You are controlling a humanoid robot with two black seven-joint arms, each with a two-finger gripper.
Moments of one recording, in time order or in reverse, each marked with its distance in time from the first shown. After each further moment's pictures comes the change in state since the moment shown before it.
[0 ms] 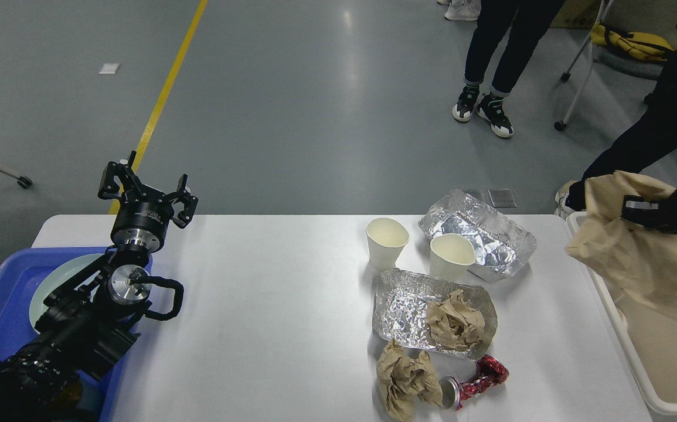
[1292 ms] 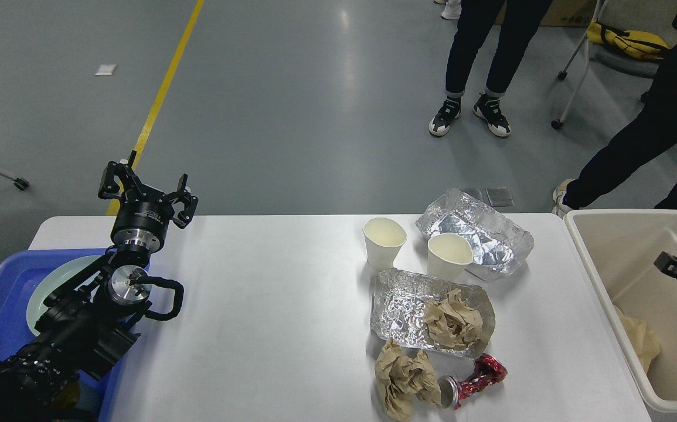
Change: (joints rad) left arm 0.001 0.000 -0.001 0.000 0.000 0.000 0.001; right arm -0.606 0.098 0.180 -0.387 0.475 -0.393 -0.221
